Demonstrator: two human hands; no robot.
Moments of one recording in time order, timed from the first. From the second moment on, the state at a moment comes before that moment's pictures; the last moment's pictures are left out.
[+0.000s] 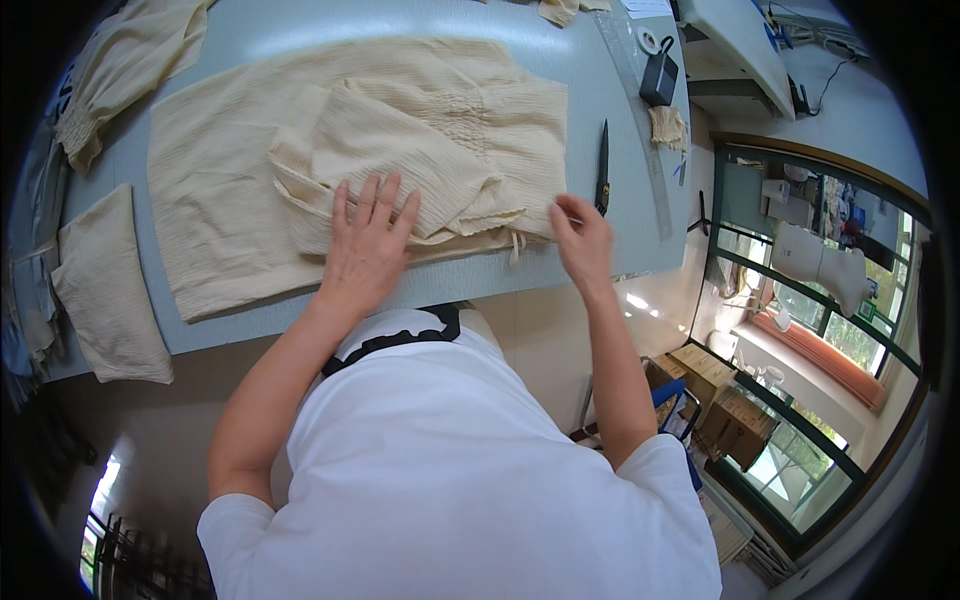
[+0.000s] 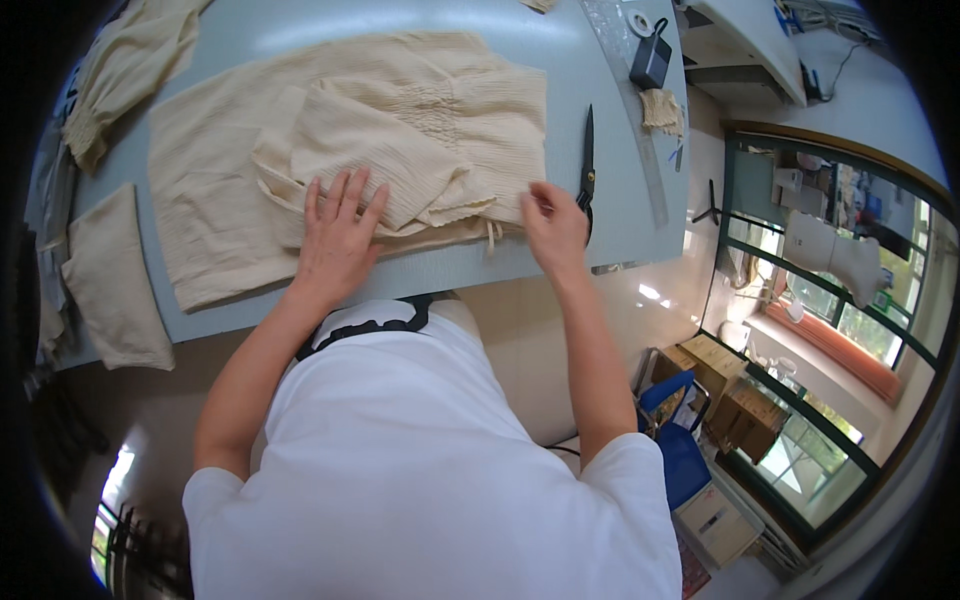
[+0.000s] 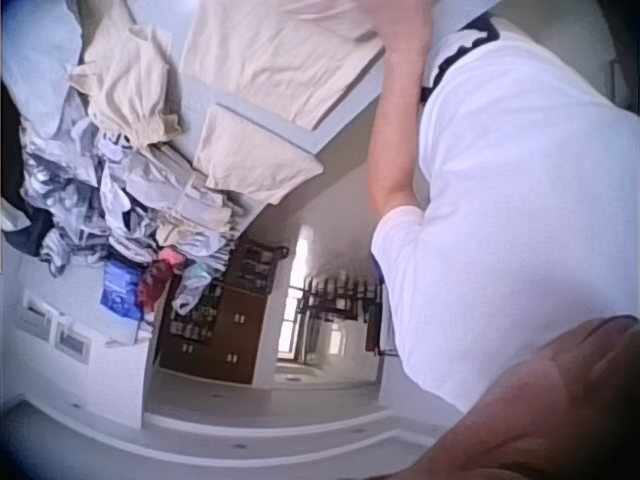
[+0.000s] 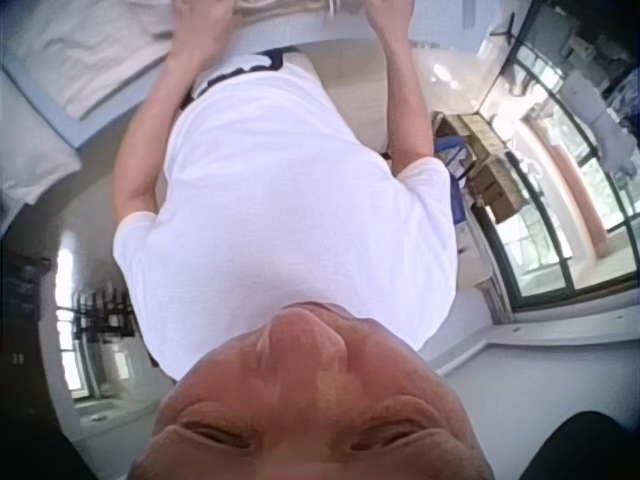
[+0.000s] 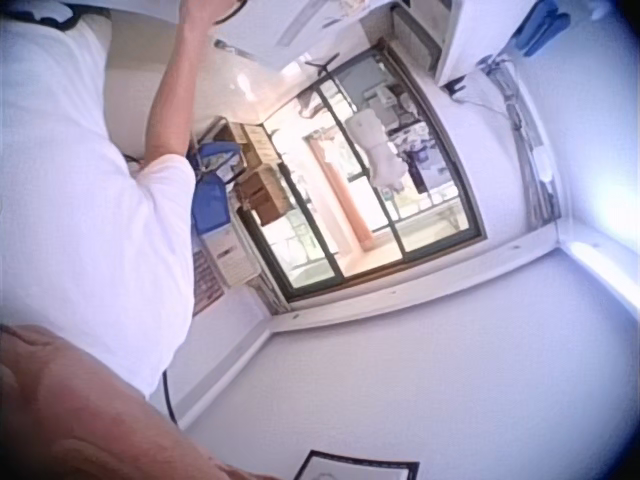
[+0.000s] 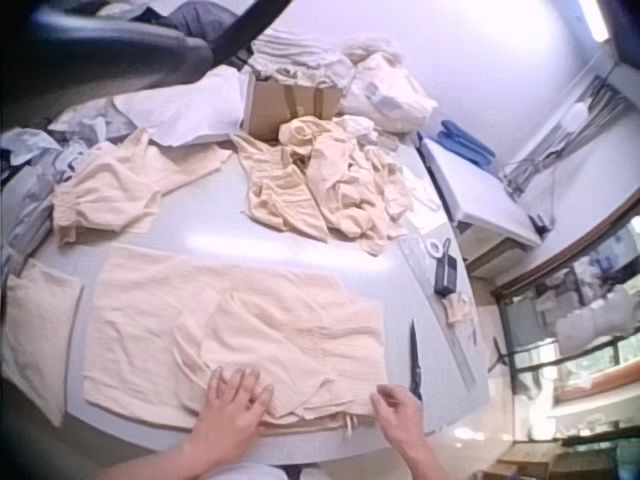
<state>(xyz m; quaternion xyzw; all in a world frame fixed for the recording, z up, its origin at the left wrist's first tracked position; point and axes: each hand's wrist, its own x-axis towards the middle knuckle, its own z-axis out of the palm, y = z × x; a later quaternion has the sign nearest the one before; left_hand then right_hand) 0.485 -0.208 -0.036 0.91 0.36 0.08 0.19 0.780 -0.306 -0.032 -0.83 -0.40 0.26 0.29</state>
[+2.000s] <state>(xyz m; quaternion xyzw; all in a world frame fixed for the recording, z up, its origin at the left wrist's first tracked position) 0.459 -0.145 -0.082 0.84 0.49 0.18 0.16 0.784 -0.234 -0.005 -0.65 -0.25 0.56 0.45</state>
